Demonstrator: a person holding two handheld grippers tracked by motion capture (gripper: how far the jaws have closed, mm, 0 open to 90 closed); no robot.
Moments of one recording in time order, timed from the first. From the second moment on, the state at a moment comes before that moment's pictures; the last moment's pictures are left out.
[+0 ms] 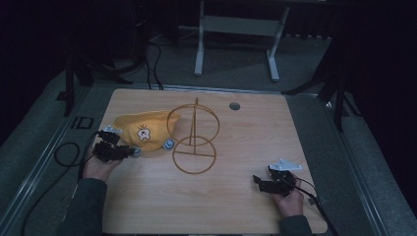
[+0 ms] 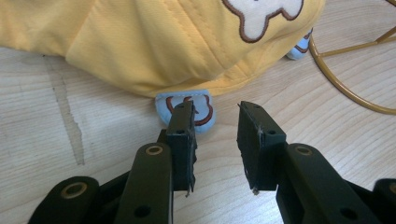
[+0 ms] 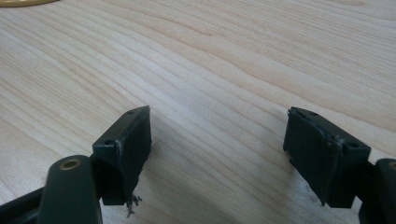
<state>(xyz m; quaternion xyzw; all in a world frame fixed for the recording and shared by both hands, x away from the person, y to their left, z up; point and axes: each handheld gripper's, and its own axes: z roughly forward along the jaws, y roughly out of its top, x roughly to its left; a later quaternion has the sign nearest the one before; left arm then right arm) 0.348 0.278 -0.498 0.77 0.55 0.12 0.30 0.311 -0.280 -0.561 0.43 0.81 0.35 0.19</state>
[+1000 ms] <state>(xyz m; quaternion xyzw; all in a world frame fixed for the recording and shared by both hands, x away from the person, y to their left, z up) 0.350 0.288 -0.506 0.77 0.56 0.13 0.27 0.311 -0.280 -0.561 0.43 0.81 0.35 0.19</state>
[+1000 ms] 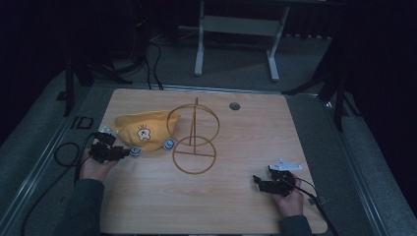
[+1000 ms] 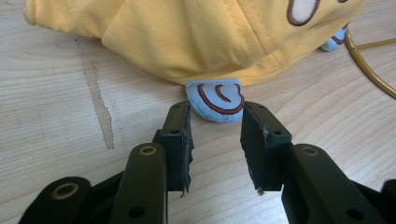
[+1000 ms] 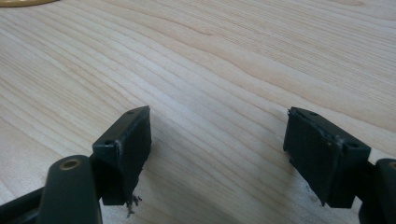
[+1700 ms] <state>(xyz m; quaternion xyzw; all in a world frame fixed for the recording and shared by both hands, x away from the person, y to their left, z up) 0.371 0.281 -0.520 0.76 0.59 0.13 0.26 0.311 -0.280 -0.561 0.43 0.81 0.35 0.19</state>
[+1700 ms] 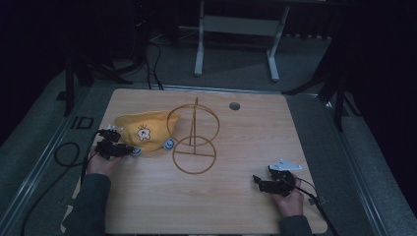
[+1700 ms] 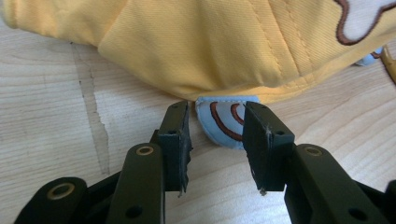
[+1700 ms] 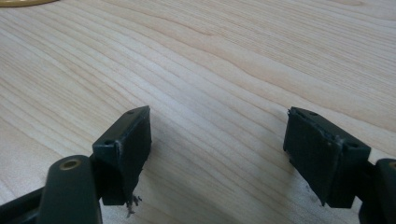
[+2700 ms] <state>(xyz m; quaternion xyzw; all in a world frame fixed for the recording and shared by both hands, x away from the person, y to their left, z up) 0.377 0.276 -0.535 0.77 0.59 0.11 0.24 0.311 -0.280 -0.561 0.43 0.81 0.35 0.19</state>
